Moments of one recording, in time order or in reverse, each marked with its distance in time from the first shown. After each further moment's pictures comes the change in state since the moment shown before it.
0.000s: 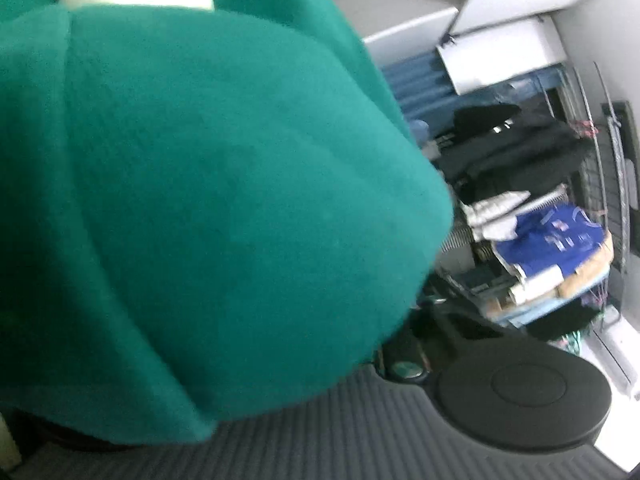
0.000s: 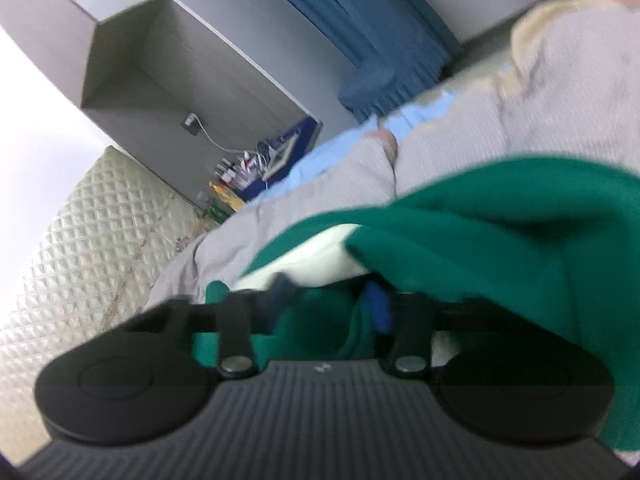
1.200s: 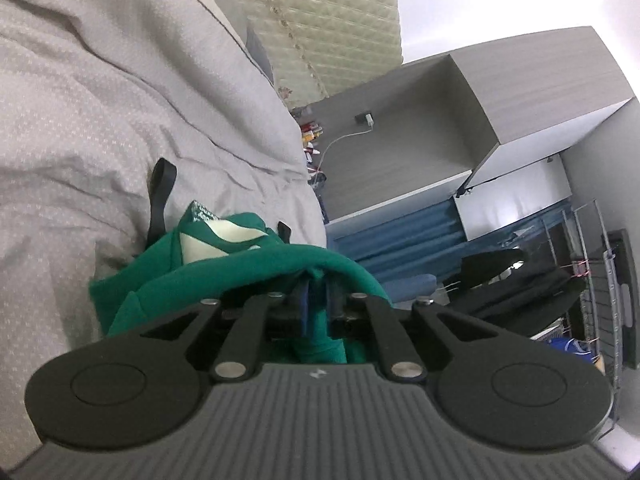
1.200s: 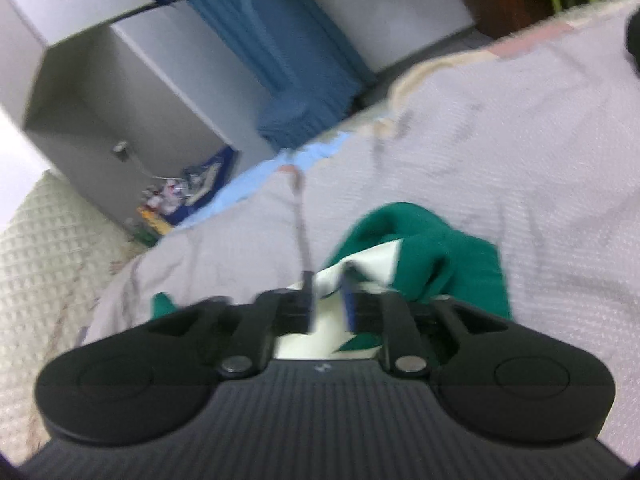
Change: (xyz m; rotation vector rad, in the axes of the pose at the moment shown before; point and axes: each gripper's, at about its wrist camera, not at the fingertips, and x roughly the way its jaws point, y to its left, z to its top) left arm -0.223 0.036 0.095 -0.127 -0.374 0.033; right arm -0.103 0.011 0.007 0.032 -0.063 -0.264
